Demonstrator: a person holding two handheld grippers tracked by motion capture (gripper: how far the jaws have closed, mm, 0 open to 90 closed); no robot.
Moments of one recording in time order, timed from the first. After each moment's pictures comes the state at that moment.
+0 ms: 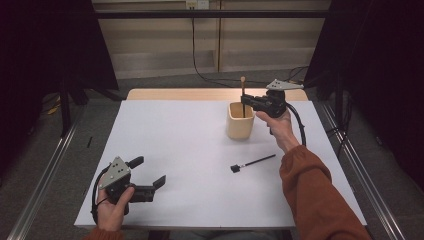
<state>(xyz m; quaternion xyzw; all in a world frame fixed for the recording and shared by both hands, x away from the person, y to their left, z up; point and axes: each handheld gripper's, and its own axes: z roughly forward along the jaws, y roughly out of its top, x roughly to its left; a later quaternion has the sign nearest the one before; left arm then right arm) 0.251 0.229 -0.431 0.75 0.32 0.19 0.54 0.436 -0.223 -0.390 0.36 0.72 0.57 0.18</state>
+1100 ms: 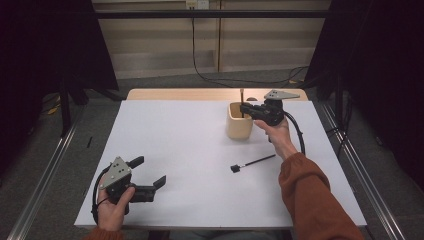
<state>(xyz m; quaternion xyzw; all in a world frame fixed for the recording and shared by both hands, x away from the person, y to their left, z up) 0.251 0.228 -0.431 0.75 0.32 0.19 0.55 0.430 -0.223 -0.419 0.36 0.72 0.56 0.17</state>
